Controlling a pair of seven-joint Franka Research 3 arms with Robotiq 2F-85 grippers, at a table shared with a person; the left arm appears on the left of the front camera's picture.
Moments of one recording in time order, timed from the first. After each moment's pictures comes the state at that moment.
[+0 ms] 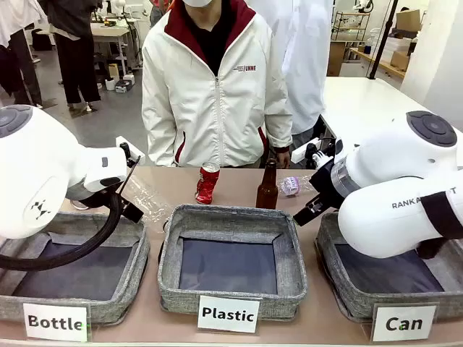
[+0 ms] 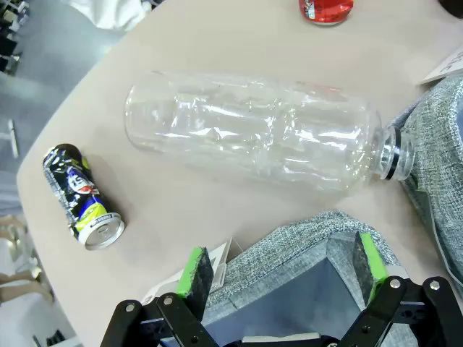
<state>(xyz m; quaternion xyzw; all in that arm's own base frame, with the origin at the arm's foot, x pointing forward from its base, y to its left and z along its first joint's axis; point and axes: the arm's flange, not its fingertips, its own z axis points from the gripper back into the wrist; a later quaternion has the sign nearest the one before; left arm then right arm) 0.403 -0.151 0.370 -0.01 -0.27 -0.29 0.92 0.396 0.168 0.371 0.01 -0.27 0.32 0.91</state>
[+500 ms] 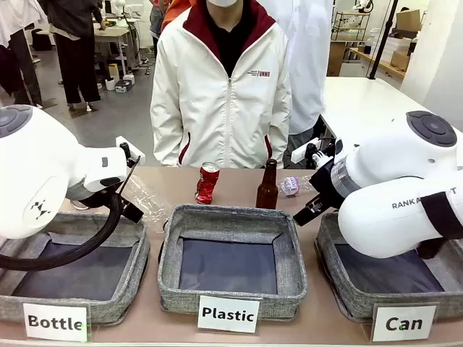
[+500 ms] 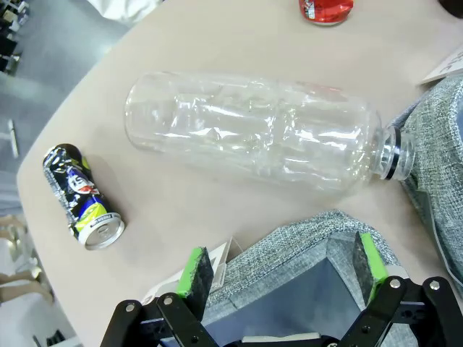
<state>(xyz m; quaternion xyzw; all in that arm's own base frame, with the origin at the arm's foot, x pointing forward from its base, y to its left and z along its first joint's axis) 0.403 -0.151 0.370 -0.01 -0.27 -0.29 0.92 0.396 0.168 0.371 0.01 -0.27 0.32 0.91</state>
